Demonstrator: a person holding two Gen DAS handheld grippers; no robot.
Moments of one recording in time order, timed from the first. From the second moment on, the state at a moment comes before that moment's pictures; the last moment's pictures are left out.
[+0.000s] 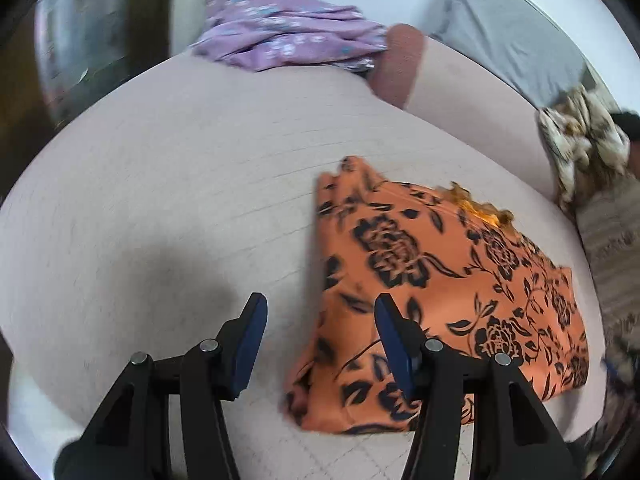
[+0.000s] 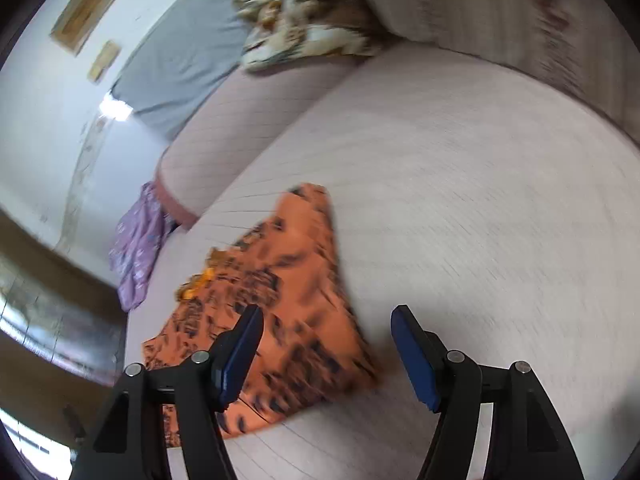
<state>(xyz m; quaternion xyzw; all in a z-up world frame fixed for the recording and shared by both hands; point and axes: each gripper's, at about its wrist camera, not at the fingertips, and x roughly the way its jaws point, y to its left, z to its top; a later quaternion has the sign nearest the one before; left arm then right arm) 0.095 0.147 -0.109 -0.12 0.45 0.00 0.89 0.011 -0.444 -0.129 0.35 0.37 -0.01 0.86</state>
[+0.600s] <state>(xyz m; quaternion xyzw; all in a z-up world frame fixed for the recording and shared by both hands) 0.122 0.102 -0.115 -0.06 0.42 -0.05 0.91 0.163 -0.391 -0.117 0.03 0.43 -0.04 0.90</state>
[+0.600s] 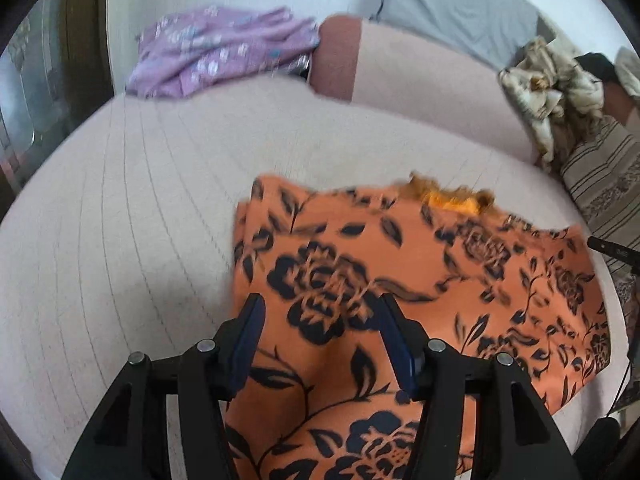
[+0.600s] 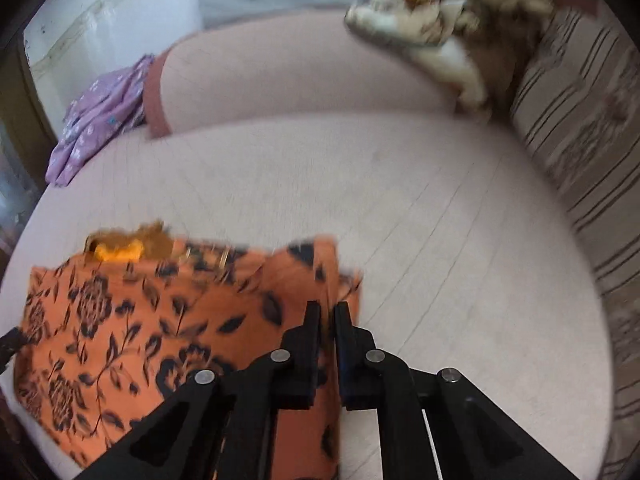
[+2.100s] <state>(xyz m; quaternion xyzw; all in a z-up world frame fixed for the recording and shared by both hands) 0.064 0.067 -0.134 0.01 0.46 -0.07 0.89 0.176 -0.380 -0.169 0.37 0.47 0.18 0.78</state>
